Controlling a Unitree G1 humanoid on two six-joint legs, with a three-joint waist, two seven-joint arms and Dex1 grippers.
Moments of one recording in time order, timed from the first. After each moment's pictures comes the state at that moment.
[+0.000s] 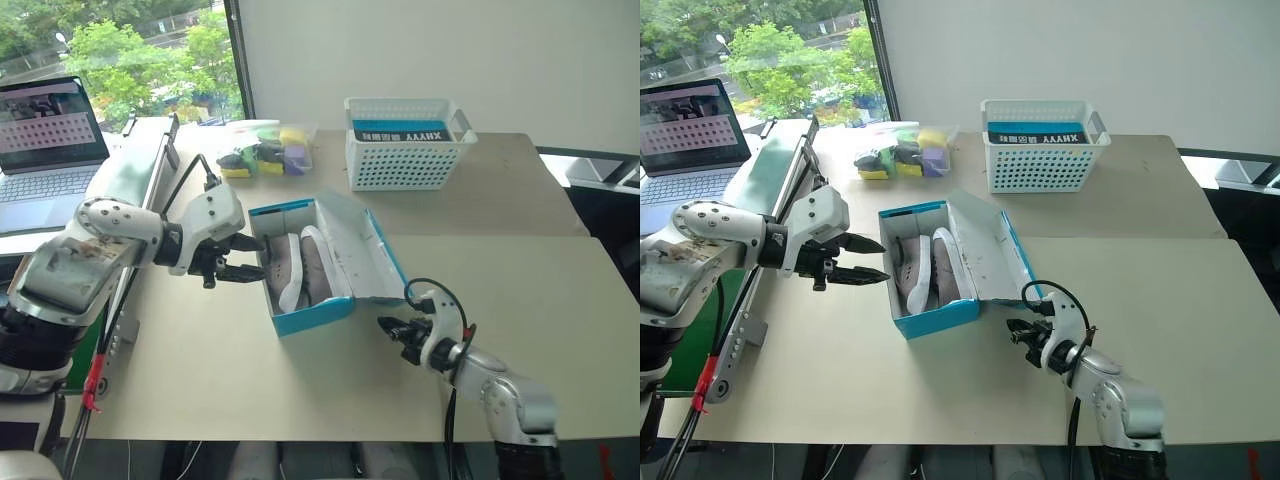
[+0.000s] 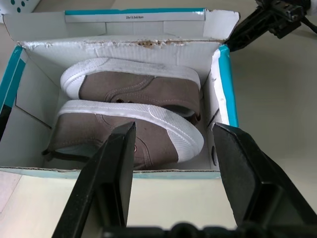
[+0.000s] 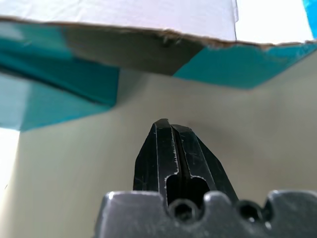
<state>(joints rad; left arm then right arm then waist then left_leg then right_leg) -0.70 0.99 -0.20 -0.24 -0.42 0.76 -1.15 -0.07 -0.20 -0.11 -0.23 0.48 0.87 0.35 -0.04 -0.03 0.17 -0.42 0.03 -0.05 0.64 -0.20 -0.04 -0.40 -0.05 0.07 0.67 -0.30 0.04</state>
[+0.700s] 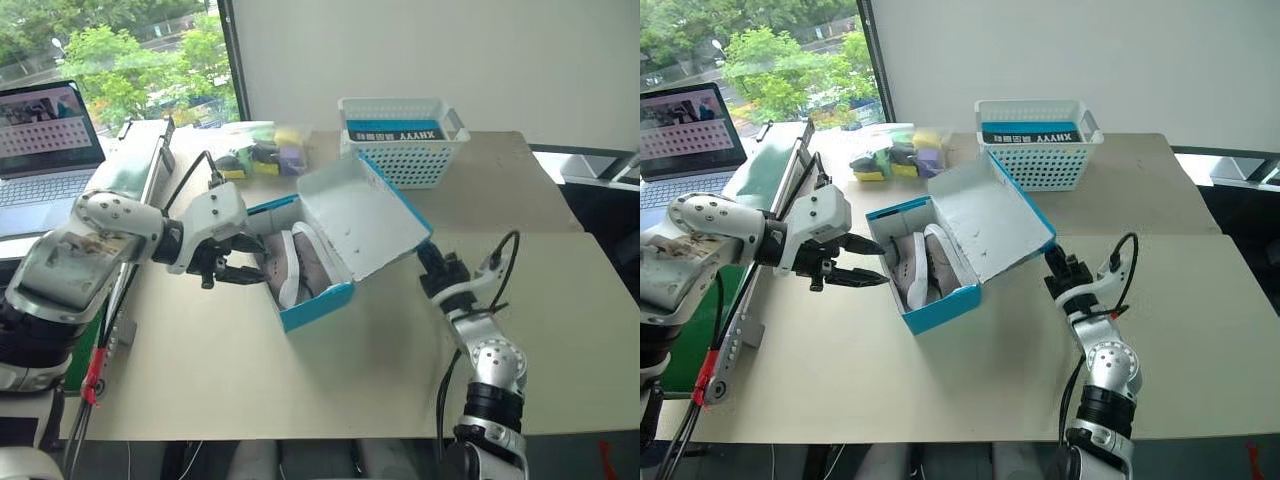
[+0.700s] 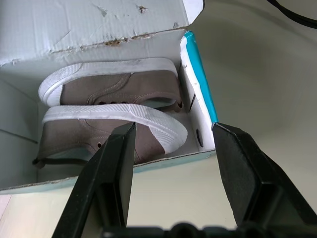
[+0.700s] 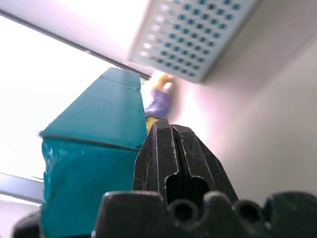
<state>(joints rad) -0.71 1.00 -0.20 -0.29 -0.40 0.81 -1.18 -0.40 -0.01 -0.55 0.11 1.00 0.66 0.32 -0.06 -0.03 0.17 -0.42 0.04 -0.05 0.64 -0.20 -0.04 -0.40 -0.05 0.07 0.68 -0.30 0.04</state>
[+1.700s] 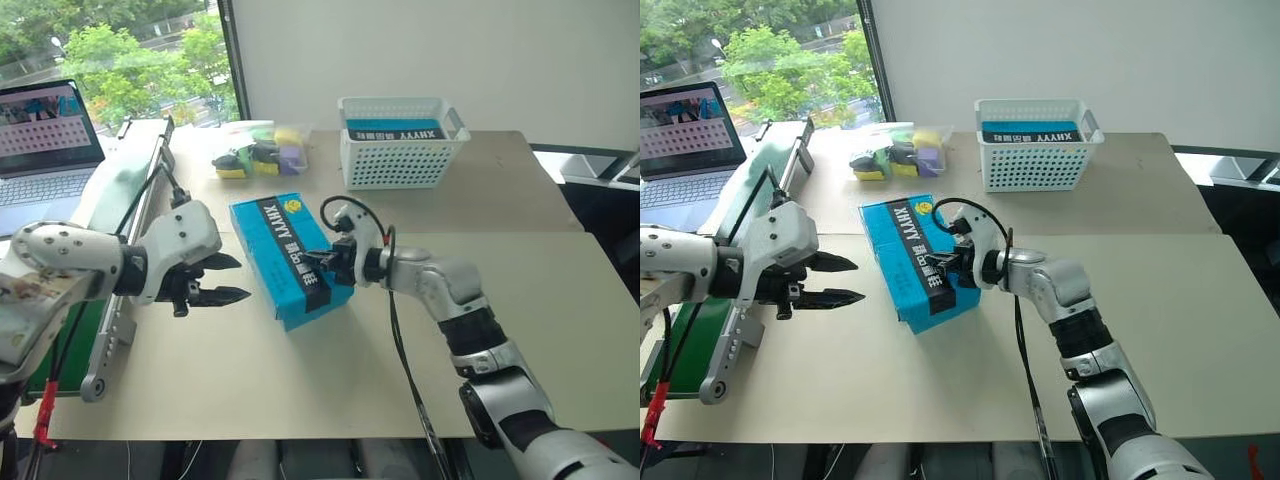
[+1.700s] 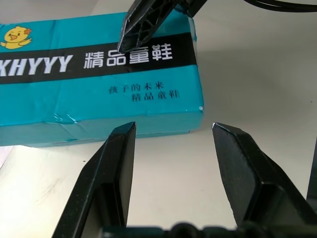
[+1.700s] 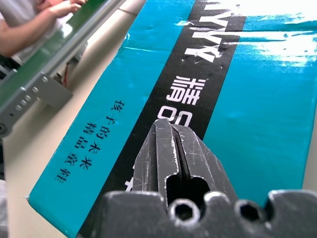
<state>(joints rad) -0.43 1.12 0.11 -0.61 -0.55 1.05 -1.01 -0.79 -0.24 0.25 0.20 0.56 0.84 0.55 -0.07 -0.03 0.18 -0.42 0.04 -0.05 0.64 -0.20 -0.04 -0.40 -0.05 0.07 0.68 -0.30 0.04</state>
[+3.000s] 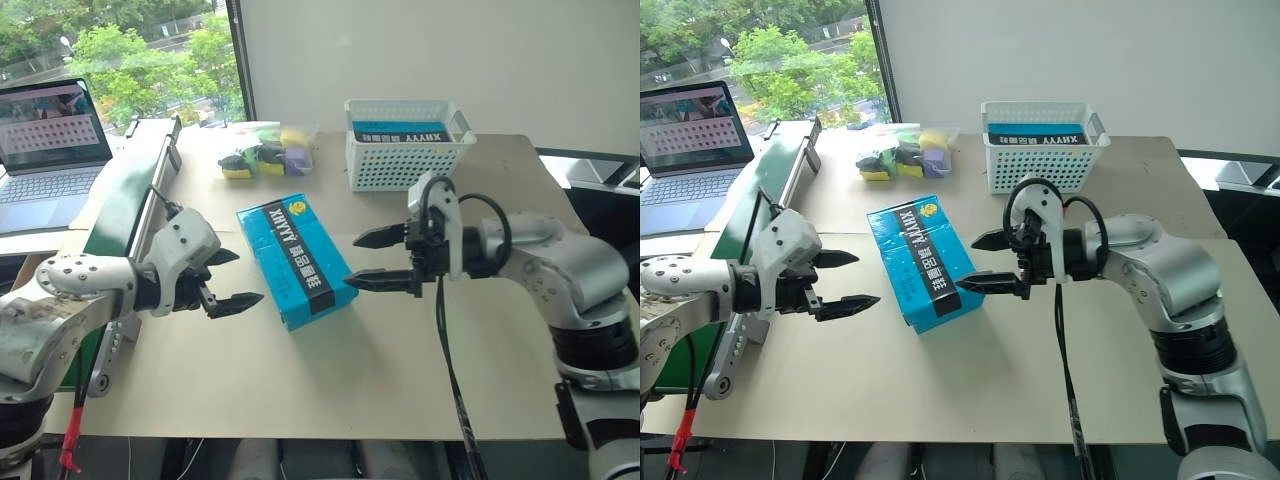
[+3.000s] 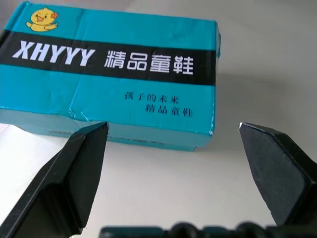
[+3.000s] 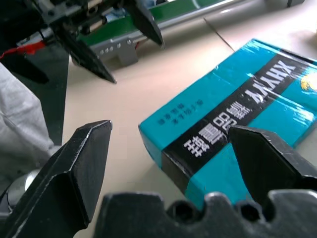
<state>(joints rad) -0.32 0.97 0.18 -0.60 -0.64 1.05 -0.78 -0.71 -0.74 0.10 -0.32 0.63 0.96 1.01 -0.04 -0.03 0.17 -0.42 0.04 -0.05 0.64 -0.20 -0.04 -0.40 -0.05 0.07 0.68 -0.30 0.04</state>
